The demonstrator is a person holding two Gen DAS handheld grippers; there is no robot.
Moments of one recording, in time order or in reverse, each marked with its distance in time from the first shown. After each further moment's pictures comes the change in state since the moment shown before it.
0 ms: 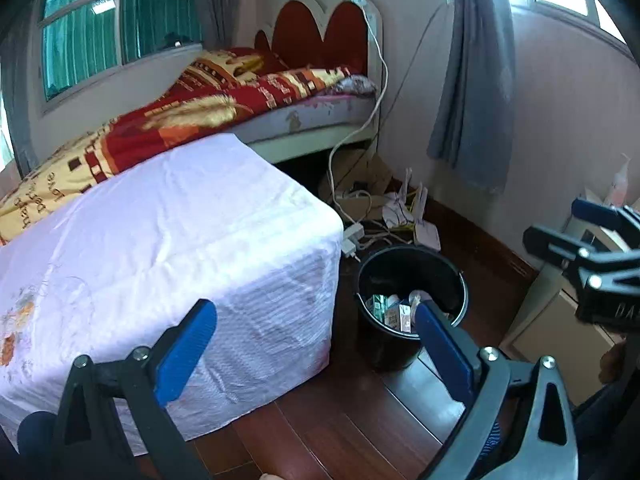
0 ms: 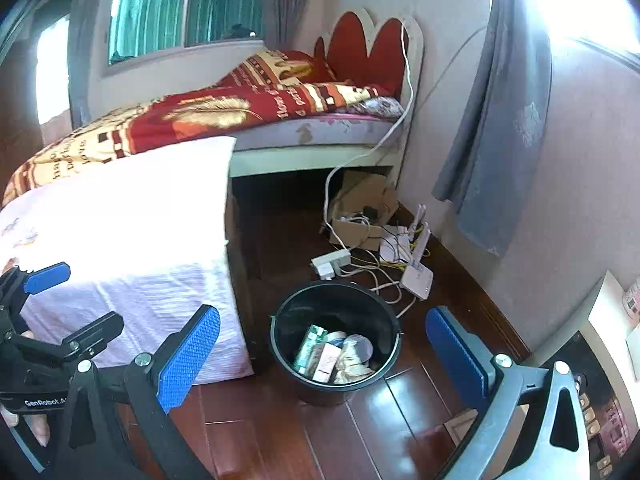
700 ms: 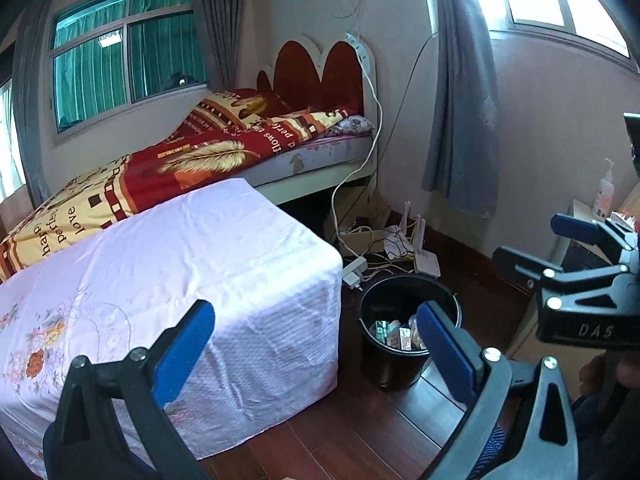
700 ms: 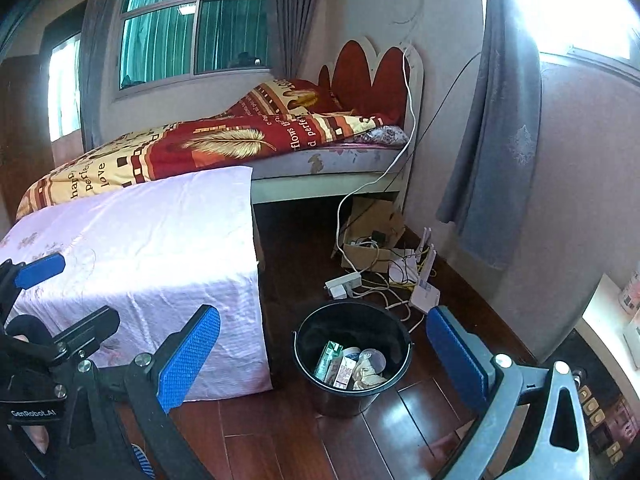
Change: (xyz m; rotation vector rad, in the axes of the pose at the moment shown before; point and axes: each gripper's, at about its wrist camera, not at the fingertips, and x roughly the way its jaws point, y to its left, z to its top) left arm -0.045 -0.007 -0.001 0.036 -0.130 0.016; right arm -0.039 0.012 -0.009 0.022 -0.087 0.027
